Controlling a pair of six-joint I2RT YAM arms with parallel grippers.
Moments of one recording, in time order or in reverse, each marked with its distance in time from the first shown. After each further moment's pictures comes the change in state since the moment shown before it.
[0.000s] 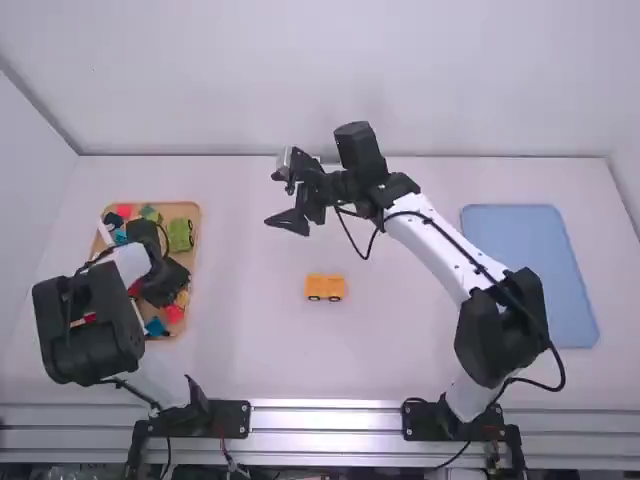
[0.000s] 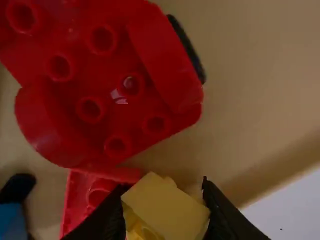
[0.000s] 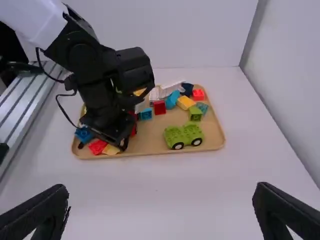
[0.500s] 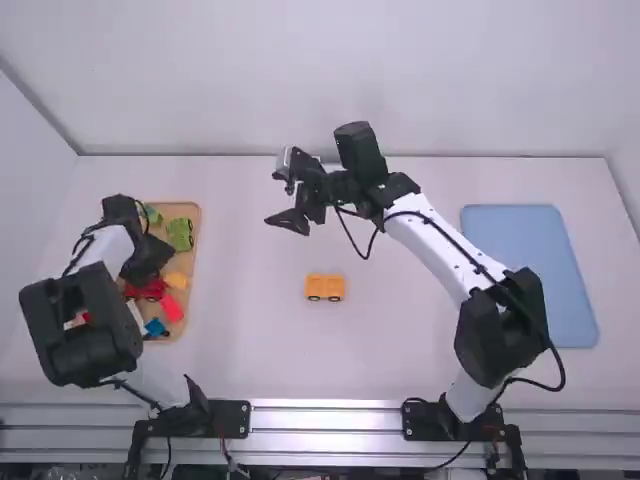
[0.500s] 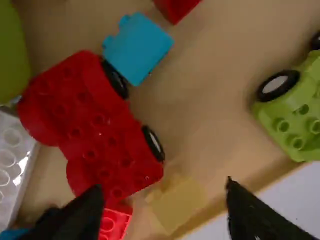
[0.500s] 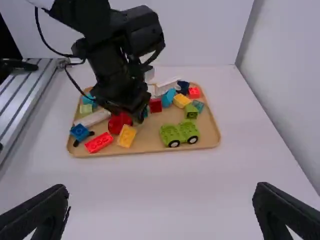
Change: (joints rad) left arm 0.035 0.000 0.183 -0.064 -0.046 0.003; right arm 0.000 0.000 0.000 0.000 0.023 -0.005
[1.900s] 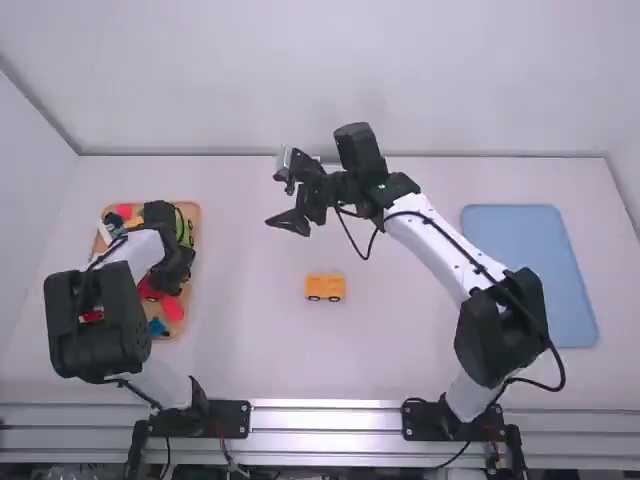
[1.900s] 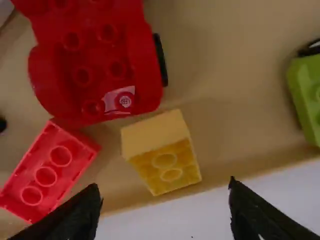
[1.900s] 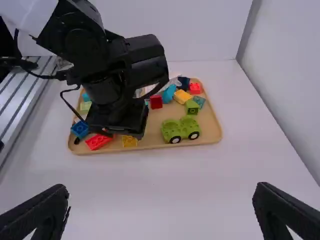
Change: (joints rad) left arm -0.166 0.000 -0.101 0.027 -0.093 -0.523; right arm 0.000 0.000 0.000 -0.020 0.004 -0.002
